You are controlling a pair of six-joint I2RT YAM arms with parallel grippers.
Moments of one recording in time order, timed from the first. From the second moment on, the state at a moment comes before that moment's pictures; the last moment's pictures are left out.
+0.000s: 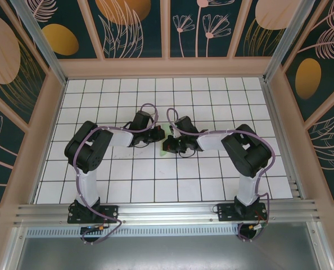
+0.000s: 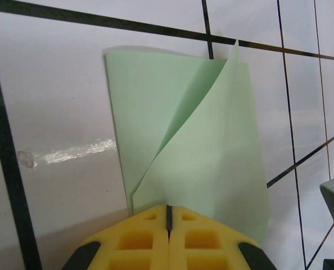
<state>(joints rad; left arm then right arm) -0.52 1.97 0.96 0.22 0.41 -0.70 0.69 1.87 0.93 0.03 -0.50 0.76</state>
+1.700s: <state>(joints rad) -0.52 1.97 0.96 0.22 0.41 -0.70 0.72 1.78 0.94 -0.03 -0.40 0.79</state>
